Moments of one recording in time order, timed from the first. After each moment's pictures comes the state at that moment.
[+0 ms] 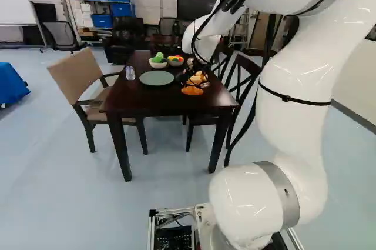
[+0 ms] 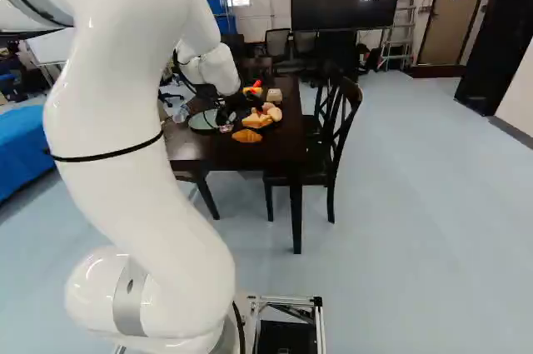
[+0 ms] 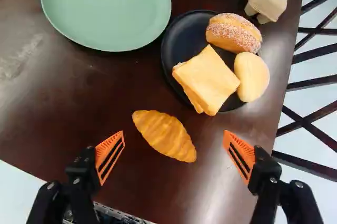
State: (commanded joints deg) arm 2.9 -15.0 -60.6 1.0 -13.3 -31.9
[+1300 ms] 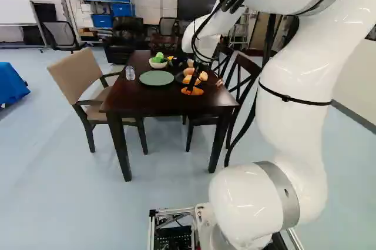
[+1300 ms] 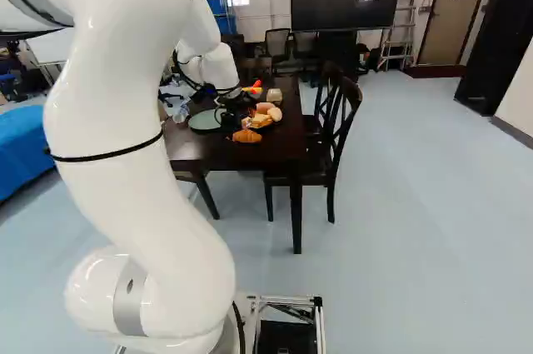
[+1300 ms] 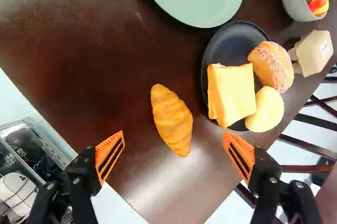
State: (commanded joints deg) arm 2.9 -15.0 -60.6 2.5 -18.9 -60.2
